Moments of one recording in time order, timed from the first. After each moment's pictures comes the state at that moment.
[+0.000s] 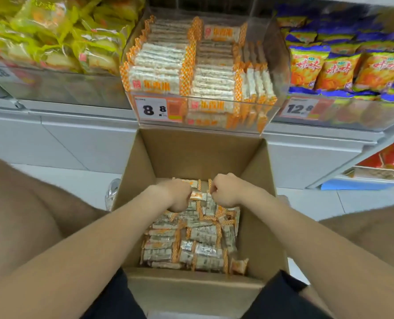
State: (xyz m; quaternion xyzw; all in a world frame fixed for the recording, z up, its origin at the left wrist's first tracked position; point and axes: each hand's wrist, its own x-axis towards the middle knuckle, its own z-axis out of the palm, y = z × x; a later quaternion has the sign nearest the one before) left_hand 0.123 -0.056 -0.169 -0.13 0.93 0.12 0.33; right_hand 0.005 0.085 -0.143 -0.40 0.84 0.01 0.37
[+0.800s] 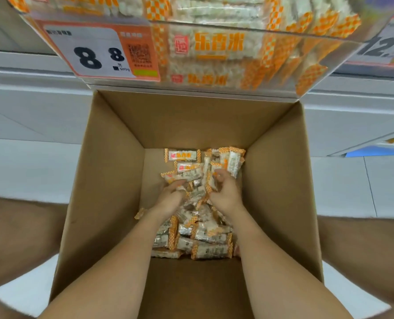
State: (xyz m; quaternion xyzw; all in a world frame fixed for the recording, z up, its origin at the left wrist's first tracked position) left_hand 0.139 -0.045 -0.364 -0.46 0.65 0.58 0.19; right_hand 0.012 0.102 -0.368 -0.06 0.85 -0.36 0.38
